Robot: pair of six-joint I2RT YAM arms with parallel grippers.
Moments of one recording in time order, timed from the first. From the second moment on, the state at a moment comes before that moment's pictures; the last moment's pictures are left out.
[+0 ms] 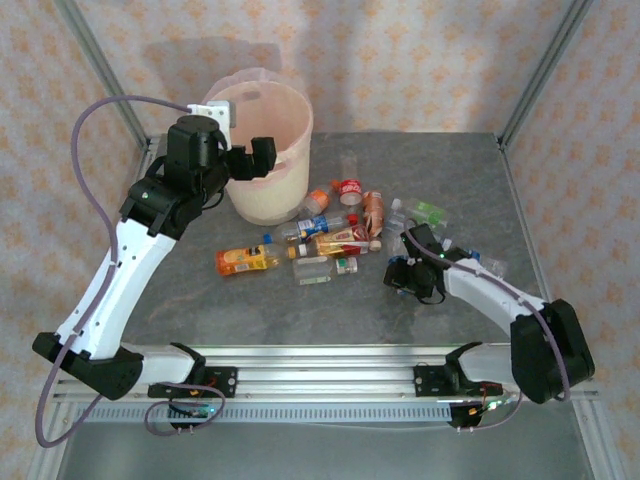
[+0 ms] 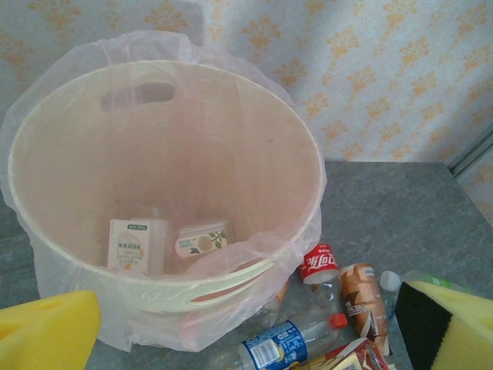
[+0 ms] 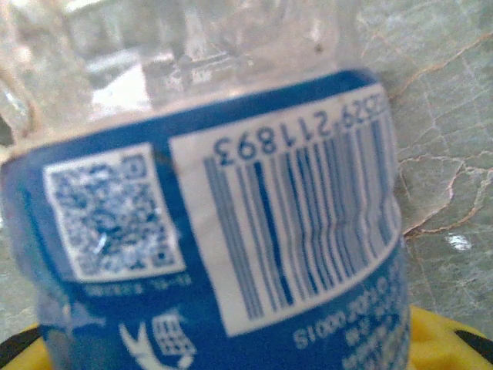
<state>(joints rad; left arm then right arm) -0.40 1.31 1.65 -0.77 -0.20 -0.32 0.41 1.24 0.67 -0.62 -0.11 0.70</state>
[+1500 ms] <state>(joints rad) -0.65 1.73 1.92 -0.64 0.34 -0.49 0.60 1.02 0.90 -0.18 -0.19 0.51</state>
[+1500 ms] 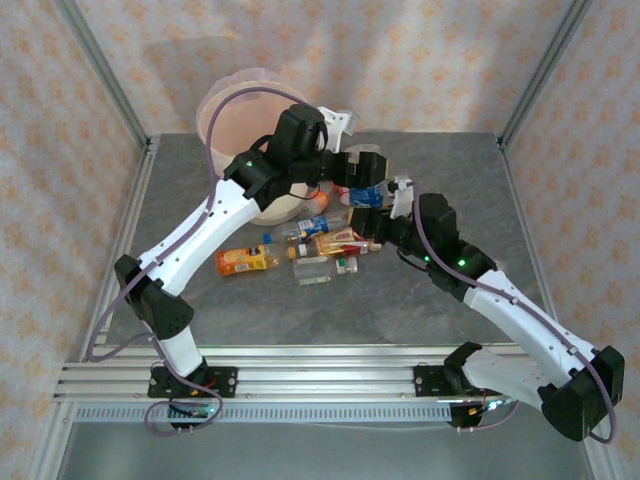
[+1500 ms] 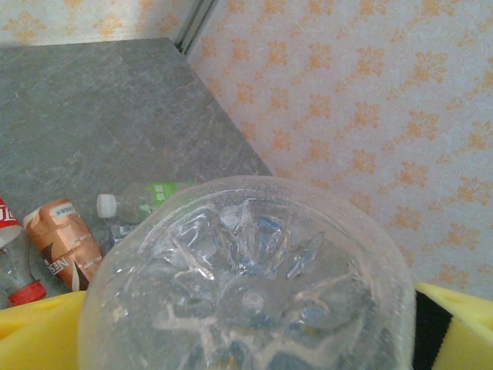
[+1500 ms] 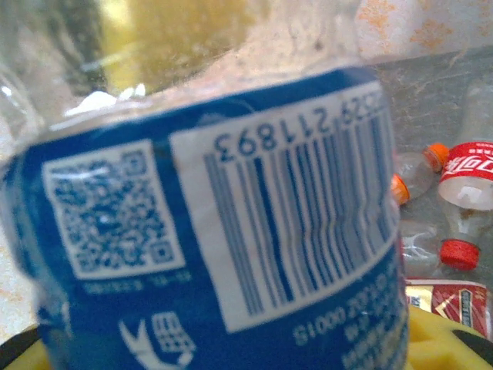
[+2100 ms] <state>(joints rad) -0.65 1.69 1.89 -0.61 0.32 -0.48 0.62 1.06 0.96 -0.19 -0.20 0.51</state>
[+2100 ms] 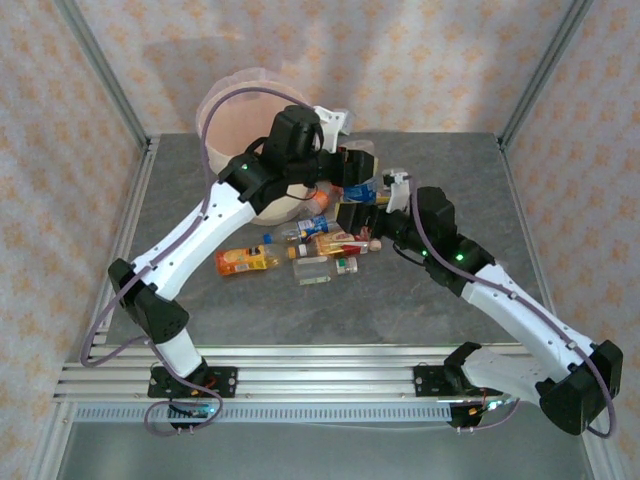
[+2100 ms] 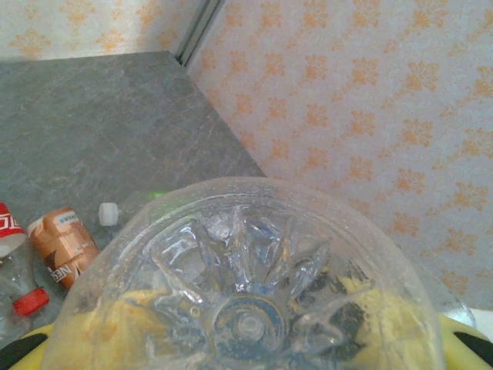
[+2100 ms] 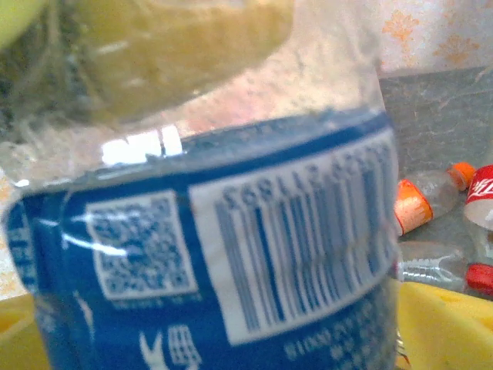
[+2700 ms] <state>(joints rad) -0.51 1.56 2.05 -0.64 -0.09 -0.24 0.62 1.03 1.08 -0.59 0.07 0.55</state>
